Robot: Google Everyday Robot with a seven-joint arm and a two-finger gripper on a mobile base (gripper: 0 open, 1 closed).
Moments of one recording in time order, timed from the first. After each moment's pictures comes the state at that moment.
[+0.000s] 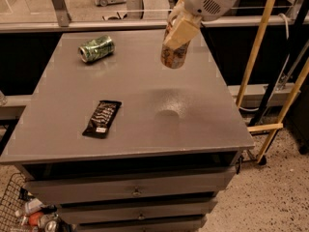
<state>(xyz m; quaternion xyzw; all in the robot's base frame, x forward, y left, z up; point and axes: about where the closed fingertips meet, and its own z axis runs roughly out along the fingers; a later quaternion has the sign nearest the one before) 0.600 -0.055 1.007 -0.64 0.69 0.04 0.33</state>
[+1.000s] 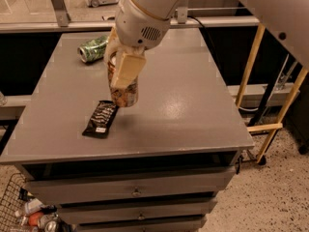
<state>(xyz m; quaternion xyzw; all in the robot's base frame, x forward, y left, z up) 0.499 0.070 0.972 -0.80 0.55 0.11 0.23</state>
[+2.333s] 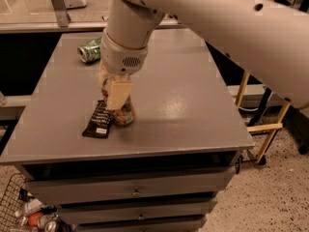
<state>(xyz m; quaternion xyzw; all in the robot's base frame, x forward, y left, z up) 0.504 0.100 0.902 -0.83 0.53 0.10 0.16</state>
